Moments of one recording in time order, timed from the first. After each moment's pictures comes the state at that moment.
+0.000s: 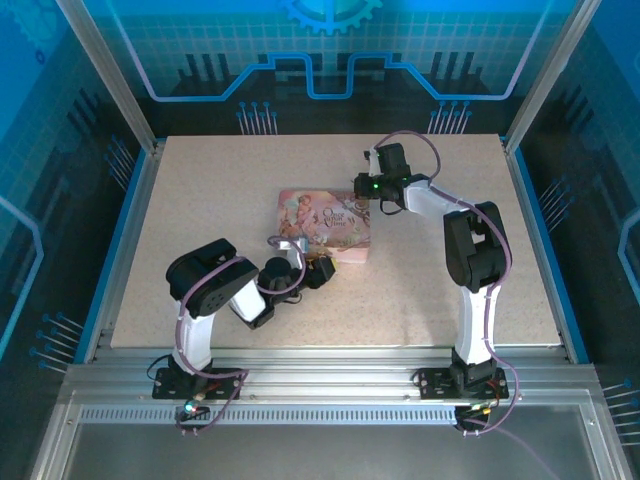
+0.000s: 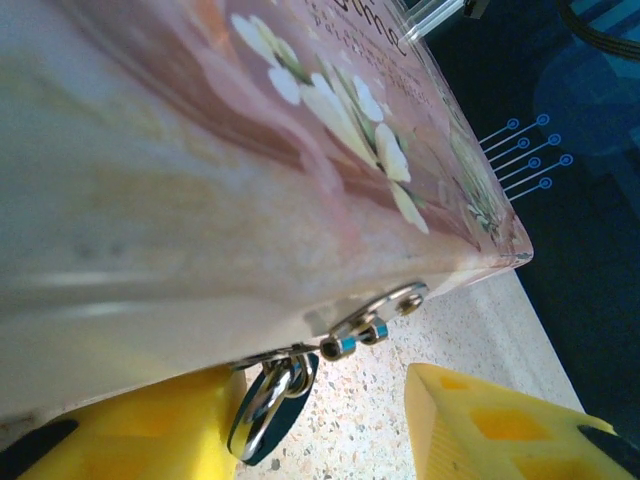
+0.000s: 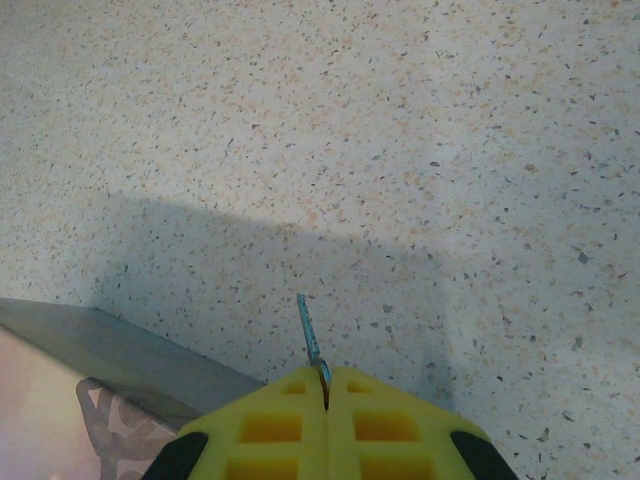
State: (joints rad) left arm -0.67 1.98 0.43 1.31 0.13 -0.86; right arm 0.31 2.07 1.50 -0.20 -0.24 0.32
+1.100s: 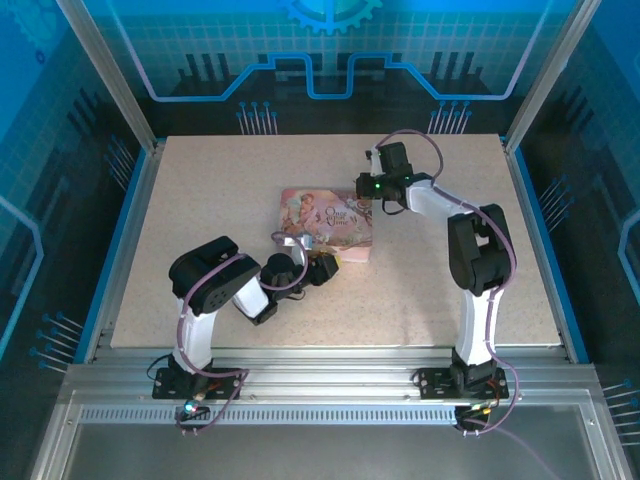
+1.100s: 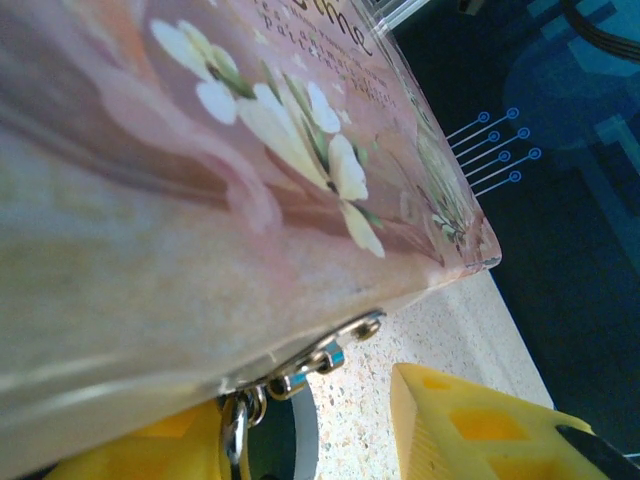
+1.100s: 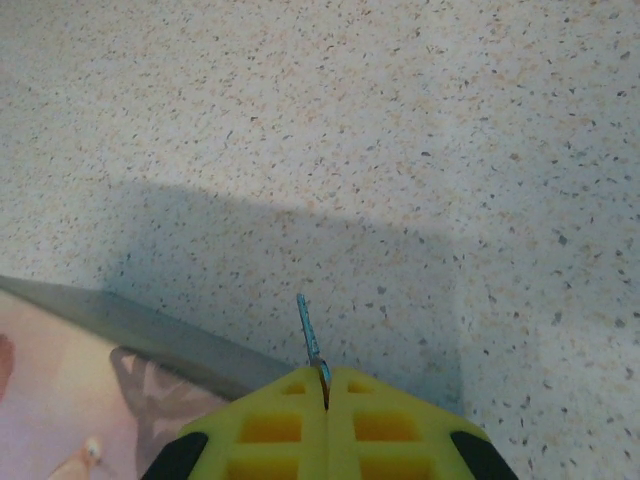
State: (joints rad) left arm -0.66 2.01 0.47 1.32 0.20 -0.88; right arm 0.31 2.02 1.48 -0.25 -0.22 0.32
